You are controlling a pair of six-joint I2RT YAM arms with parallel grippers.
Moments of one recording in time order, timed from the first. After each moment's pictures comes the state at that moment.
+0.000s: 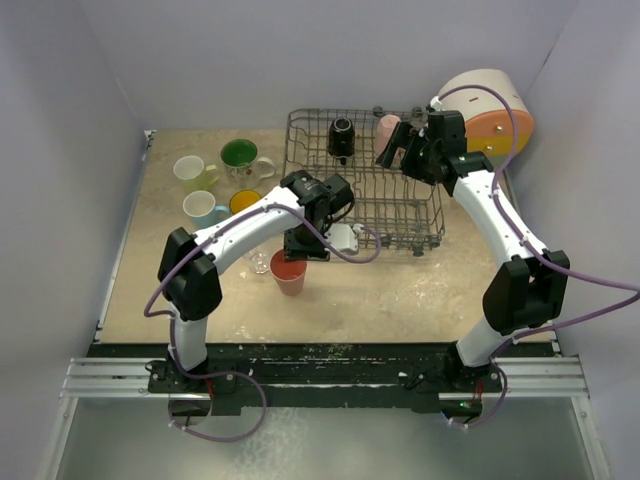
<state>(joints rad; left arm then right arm) -0.83 1.92 1.78 -1.39 -0.11 0.73 0.21 1.63 1.52 -0.54 -0.10 0.51</state>
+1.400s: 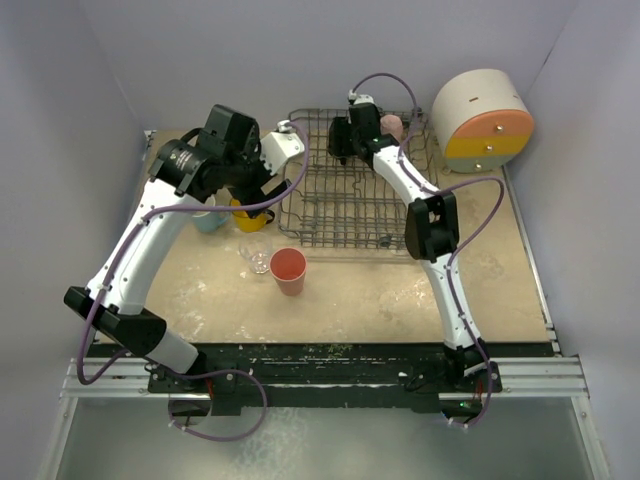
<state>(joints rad) -0.51 1.53 1.91 -1.21 0.01 0.51 0.37 2.56 2.40 -0.42 0.16 0.23</state>
